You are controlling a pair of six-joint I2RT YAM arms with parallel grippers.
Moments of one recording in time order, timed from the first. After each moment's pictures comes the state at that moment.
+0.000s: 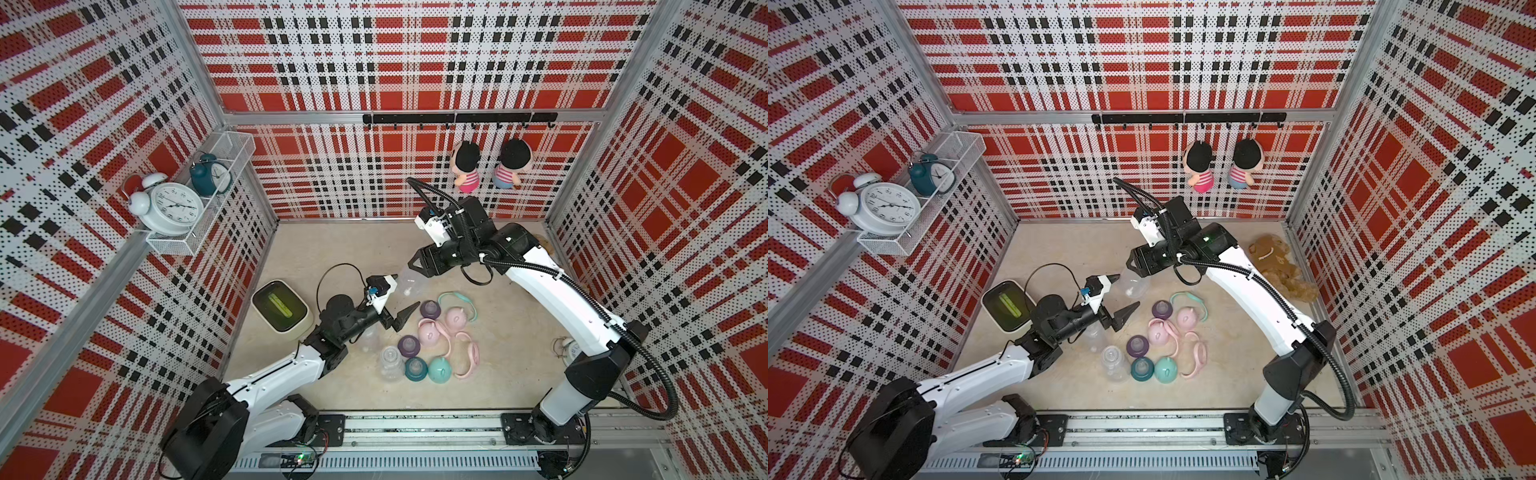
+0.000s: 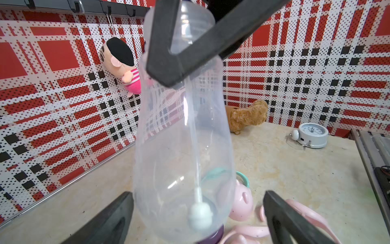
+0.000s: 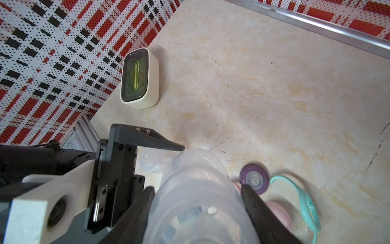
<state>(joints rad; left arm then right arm) -0.62 1.15 0.46 0.69 0.34 0.11 0.69 1.66 1.87 -0.99 -0.28 0.16</state>
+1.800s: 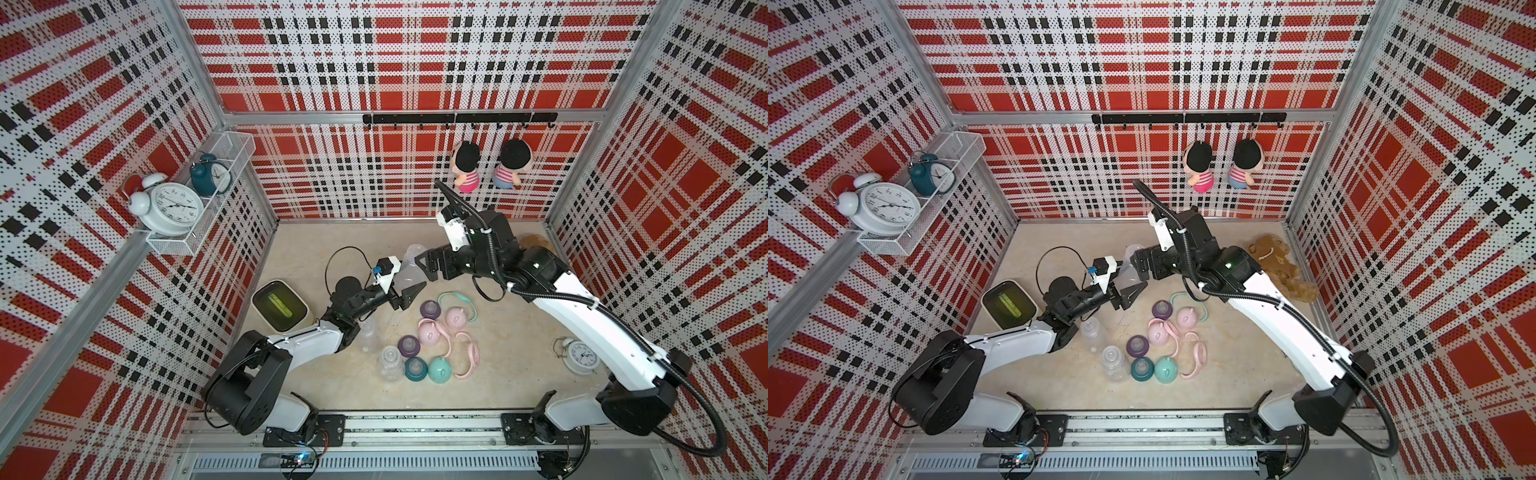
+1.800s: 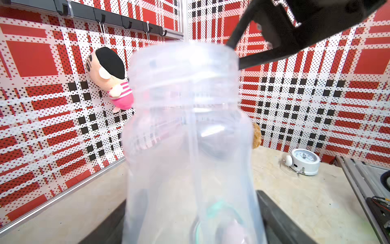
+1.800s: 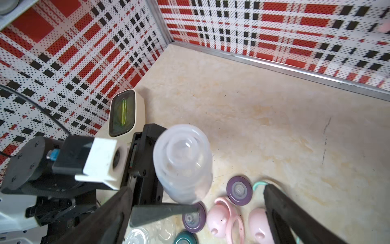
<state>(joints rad) -0.54 1.45 0.60 0.97 0.49 -0.06 0.73 1.36 1.59 -0.77 -0.01 0.30</state>
